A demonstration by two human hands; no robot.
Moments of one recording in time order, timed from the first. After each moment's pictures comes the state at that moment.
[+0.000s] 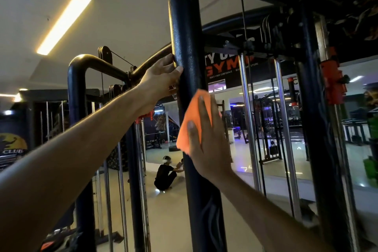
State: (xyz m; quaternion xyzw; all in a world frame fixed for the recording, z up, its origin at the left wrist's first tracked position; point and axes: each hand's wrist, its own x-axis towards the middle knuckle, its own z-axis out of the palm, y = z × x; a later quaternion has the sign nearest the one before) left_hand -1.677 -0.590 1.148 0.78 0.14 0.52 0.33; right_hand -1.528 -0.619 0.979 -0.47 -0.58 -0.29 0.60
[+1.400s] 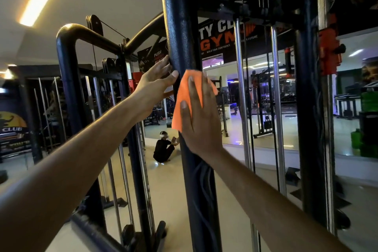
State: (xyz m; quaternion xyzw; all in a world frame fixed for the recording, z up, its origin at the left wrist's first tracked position) left_hand -1.683 -0.576 1.063 0.79 0.13 0.48 0.36; right_hand -1.533 -0.618 0.946 -0.50 -0.56 -0.33 0.58
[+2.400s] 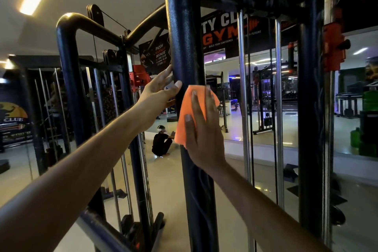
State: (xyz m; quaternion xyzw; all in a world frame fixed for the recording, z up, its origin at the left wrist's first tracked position) left_hand -1.682 -0.584 1.016 0.77 0.15 0.48 0.39; right_hand -1.530 -0.627 0.895 -0.49 -0.59 -0.27 0.58
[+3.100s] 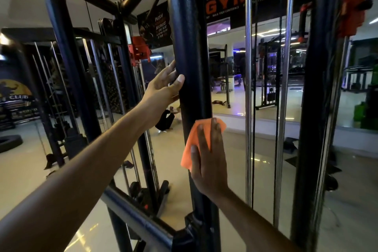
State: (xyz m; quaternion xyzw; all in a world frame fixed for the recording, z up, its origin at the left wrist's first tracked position) left_hand -1.682 -0.592 0.951 0.78 0.18 0.44 0.41; right_hand -1.542 -0.639 0.740 -0.55 -0.58 -0.25 0.55
